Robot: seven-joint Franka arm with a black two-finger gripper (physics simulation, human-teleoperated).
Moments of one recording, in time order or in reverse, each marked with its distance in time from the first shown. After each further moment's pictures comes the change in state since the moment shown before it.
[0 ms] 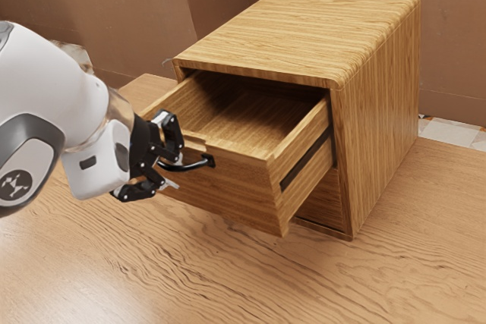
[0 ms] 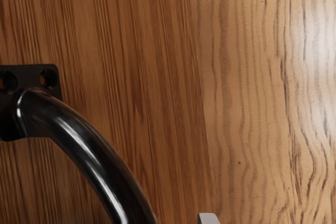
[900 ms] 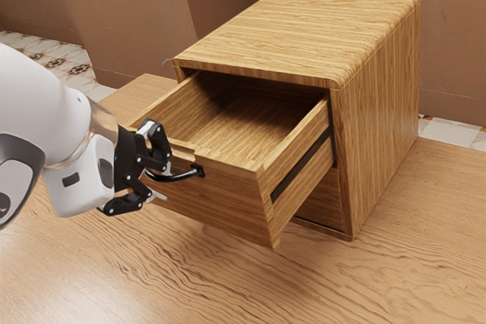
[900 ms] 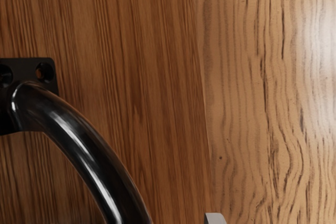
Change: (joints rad) arm 0.001 -0.094 -0.009 -0.072 0.000 -0.007 -0.019
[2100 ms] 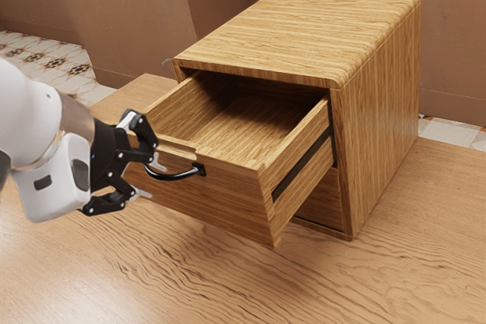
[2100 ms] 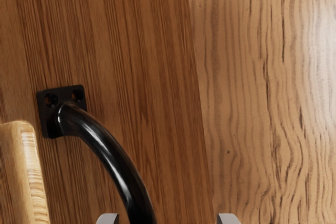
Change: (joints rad) arm 0.000 -0.080 -0.019 0.005 0.002 -0.034 -0.007
